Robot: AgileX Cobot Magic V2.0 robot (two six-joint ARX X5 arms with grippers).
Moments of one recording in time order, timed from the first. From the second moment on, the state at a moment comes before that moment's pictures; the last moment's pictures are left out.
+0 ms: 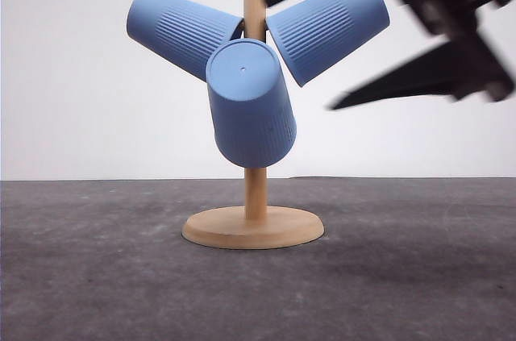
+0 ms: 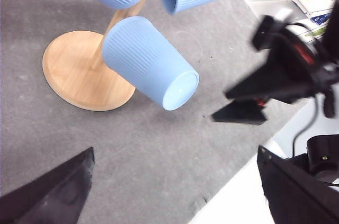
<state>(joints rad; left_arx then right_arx) -0.35 0.71 0.93 -0.80 0.55 -0.25 0.58 1.02 0.68 -0.33 -0.62 1.12</state>
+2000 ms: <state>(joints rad) -0.20 0.44 0.58 -0.36 0.30 0.04 0.50 0.58 0.68 -0.64 0.05 0.22</state>
